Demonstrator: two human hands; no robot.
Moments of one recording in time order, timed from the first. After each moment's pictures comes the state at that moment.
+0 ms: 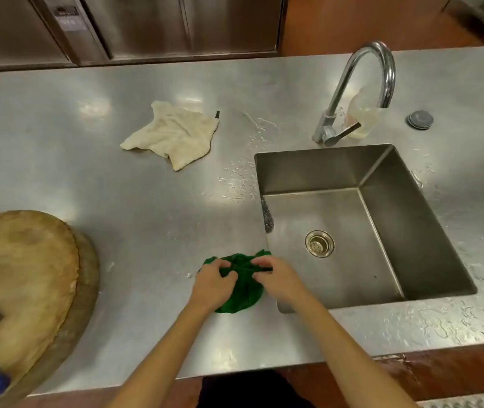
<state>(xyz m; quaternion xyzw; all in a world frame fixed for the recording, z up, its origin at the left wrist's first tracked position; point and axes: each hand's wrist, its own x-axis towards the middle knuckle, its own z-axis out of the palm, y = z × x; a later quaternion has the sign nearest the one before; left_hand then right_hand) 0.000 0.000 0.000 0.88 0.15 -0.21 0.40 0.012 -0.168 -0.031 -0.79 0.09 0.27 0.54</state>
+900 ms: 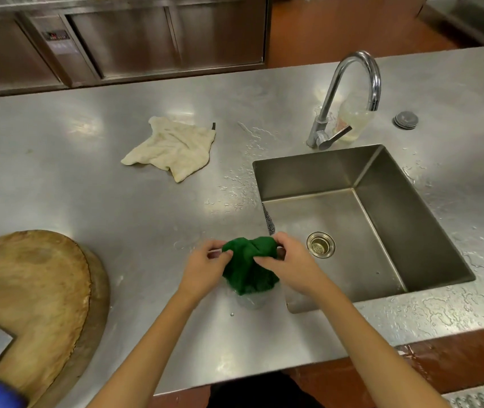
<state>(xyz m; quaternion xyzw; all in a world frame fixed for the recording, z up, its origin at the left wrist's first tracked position) 0.024 0.032 0.048 0.80 0.14 -0.14 0.57 0.012 -0.164 0.064 -0.80 0.04 0.15 0.58</state>
